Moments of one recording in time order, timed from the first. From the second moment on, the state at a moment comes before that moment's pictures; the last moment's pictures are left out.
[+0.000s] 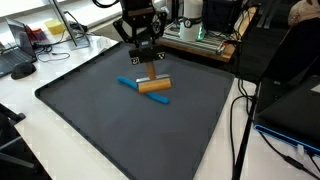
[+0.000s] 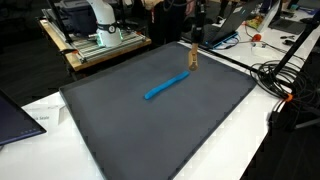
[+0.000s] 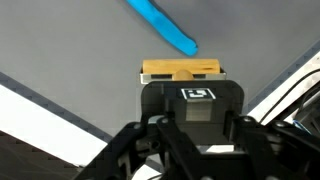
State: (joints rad) arm 0.05 0.22 0.12 -1.87 0.07 2.14 -0.57
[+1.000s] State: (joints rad) arm 0.20 0.43 0.12 -1.55 -0.25 1.92 -0.09
